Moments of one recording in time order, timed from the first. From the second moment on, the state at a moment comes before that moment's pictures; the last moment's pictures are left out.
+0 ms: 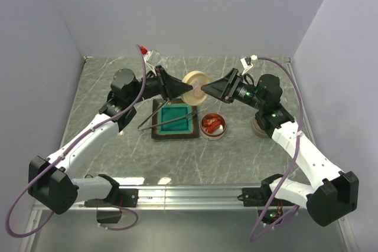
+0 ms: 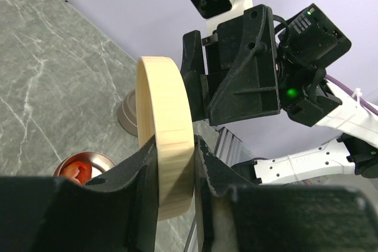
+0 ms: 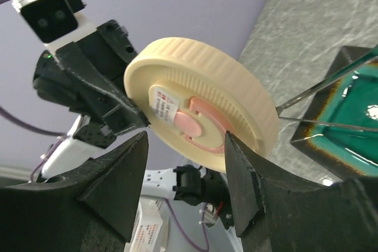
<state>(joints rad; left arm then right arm) -0.51 1.23 1.04 0.31 0.64 -0.69 0.39 1.11 0.93 0.18 -0.63 1.05</state>
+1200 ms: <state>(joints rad) -0.51 1.23 1.04 0.44 0.63 -0.76 0.40 1.12 0.84 0.39 -0.61 1.14</state>
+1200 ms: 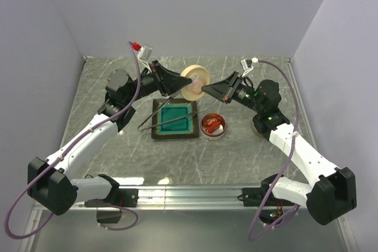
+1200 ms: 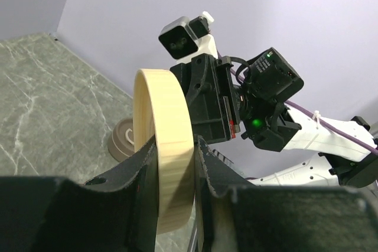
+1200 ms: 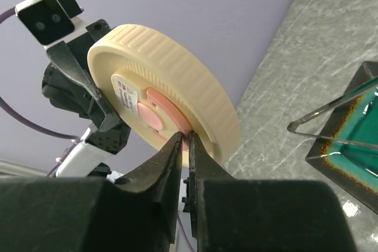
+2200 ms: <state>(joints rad) -0.47 1.32 1.05 0.32 0.51 -0.79 0.49 0.98 1.02 0.09 -0.25 0.88</state>
